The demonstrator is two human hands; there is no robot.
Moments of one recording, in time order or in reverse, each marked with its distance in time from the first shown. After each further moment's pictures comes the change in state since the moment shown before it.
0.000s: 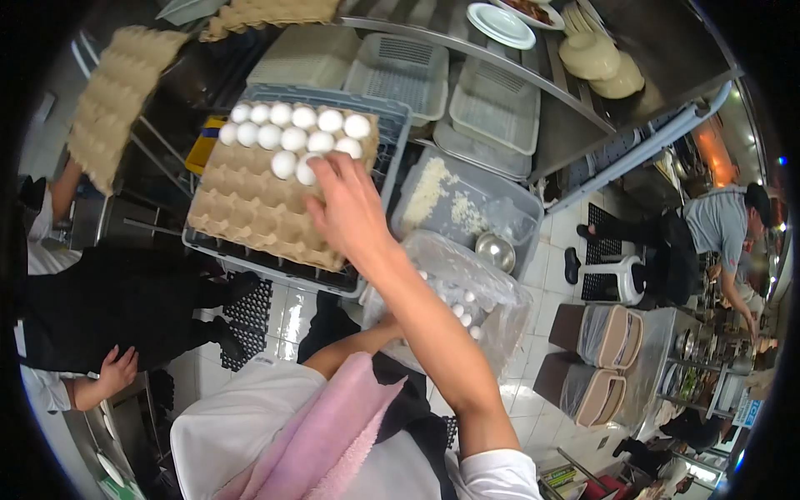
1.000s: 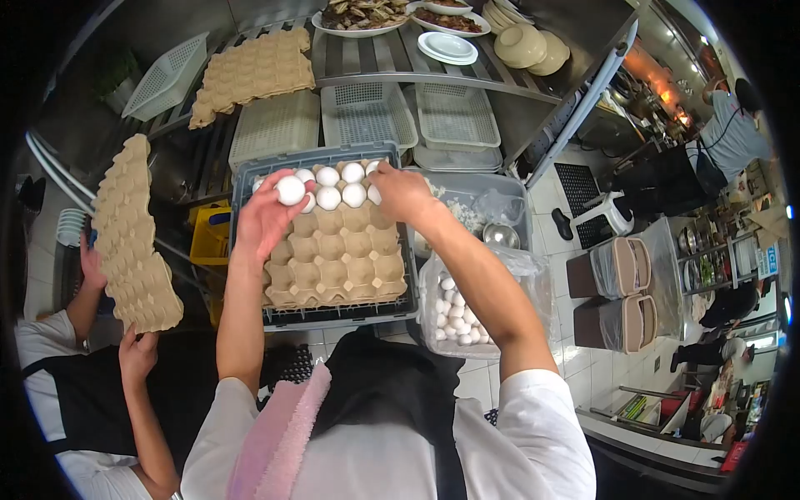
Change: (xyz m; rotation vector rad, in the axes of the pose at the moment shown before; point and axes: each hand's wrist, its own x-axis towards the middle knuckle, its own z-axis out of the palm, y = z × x) left_hand -0.204 -0.037 -0.504 -1.295 0.078 0.867; right_hand 0.070 0.032 0.009 -0.665 -0.360 0.351
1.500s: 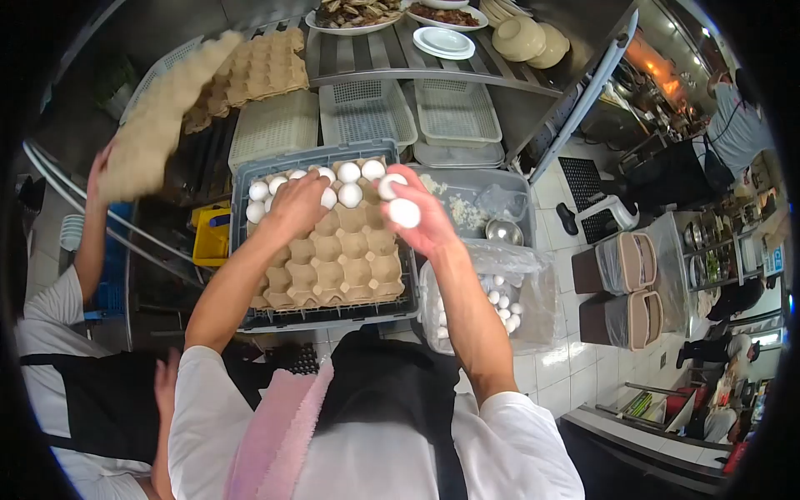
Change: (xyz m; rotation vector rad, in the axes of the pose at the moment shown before) left_hand 0.048 -0.025 0.028 2.085 -0.268 0.067; right_hand -0.051 0.006 0.012 2.375 0.000 0.103
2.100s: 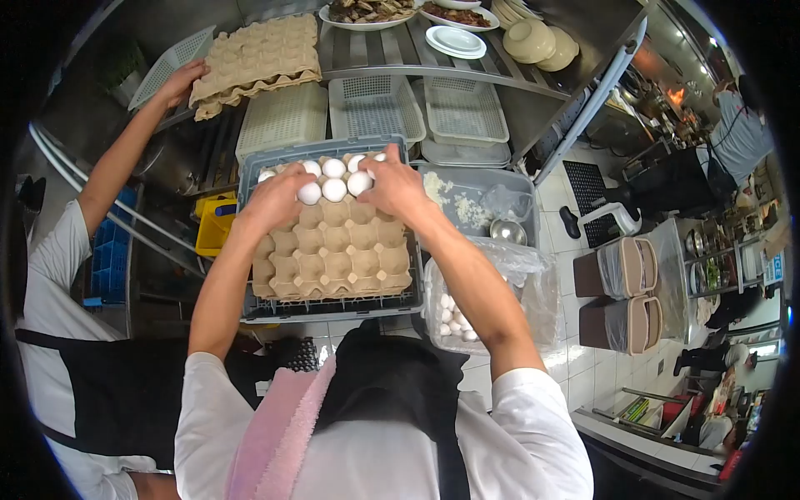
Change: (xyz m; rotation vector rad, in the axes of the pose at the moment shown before) left_hand -0.035 -0.041 -0.017 -0.175 0.062 0.050; right_hand 0.053 0.012 0.038 -2.149 0.163 -0.137
